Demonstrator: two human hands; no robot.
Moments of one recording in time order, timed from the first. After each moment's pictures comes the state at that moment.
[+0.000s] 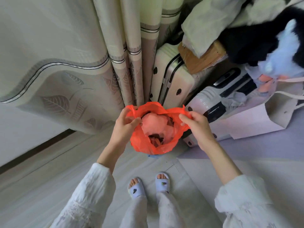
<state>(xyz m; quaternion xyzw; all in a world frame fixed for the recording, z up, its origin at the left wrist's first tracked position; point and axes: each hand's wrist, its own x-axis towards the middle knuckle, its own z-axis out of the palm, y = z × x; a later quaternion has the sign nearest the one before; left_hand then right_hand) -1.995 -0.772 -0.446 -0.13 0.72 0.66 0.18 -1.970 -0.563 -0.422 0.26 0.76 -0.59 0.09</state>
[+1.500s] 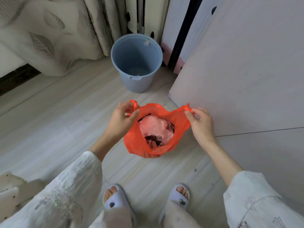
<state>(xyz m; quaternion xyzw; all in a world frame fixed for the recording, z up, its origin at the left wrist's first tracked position) -1.664 -0.781 -0.709 0.01 0.82 0.53 0.23 -1.592 -0.568 -0.724 0.33 0.82 -0.46 -0.05</state>
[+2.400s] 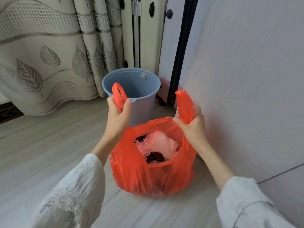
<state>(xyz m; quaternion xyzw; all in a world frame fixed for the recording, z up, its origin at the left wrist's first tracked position) -1.745 -0.730 -0.924 0.08 0.71 0.70 -0.03 -1.676 -0.528 -0.949 0.21 0.84 -0.45 -0.22</state>
